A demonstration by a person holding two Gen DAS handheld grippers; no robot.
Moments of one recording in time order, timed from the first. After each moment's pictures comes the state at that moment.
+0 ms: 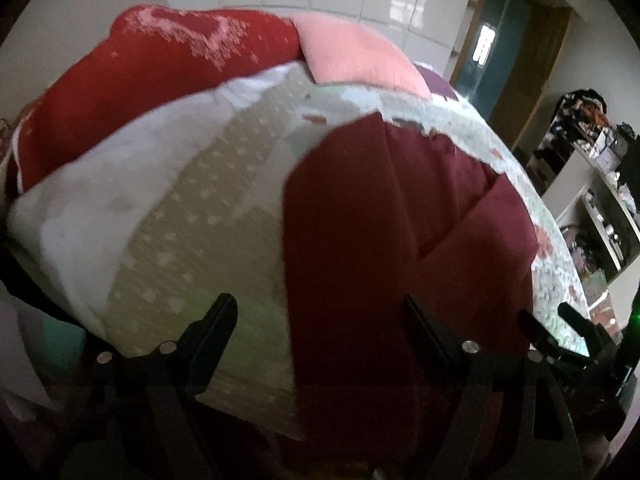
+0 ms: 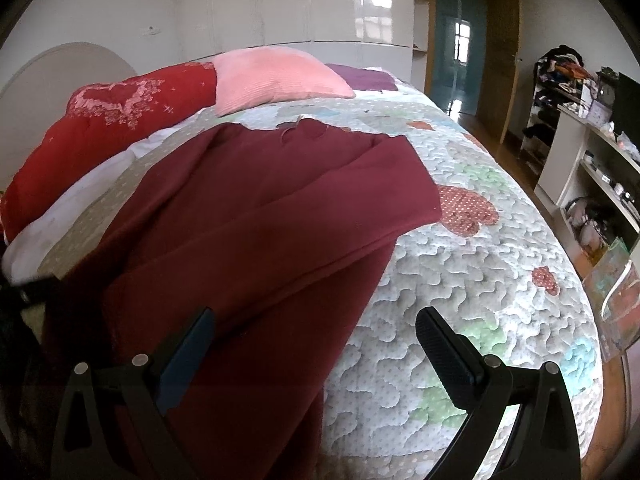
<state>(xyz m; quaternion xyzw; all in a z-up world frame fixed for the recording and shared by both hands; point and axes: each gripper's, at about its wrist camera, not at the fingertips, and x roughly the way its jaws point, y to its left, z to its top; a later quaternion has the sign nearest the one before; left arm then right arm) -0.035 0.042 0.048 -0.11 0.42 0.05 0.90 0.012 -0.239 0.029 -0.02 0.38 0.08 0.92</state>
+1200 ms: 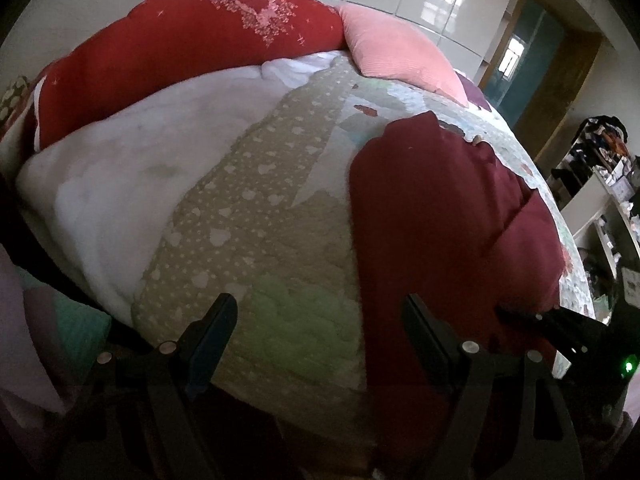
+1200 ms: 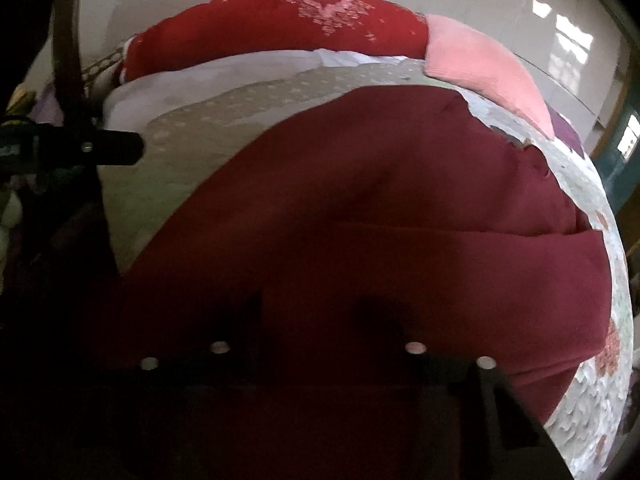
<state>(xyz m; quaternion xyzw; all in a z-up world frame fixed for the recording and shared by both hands) -0.040 0.092 0.024 -0.15 0.43 0.08 0.89 0.027 -0.123 -0.006 -0.21 0.41 0.36 0.81</state>
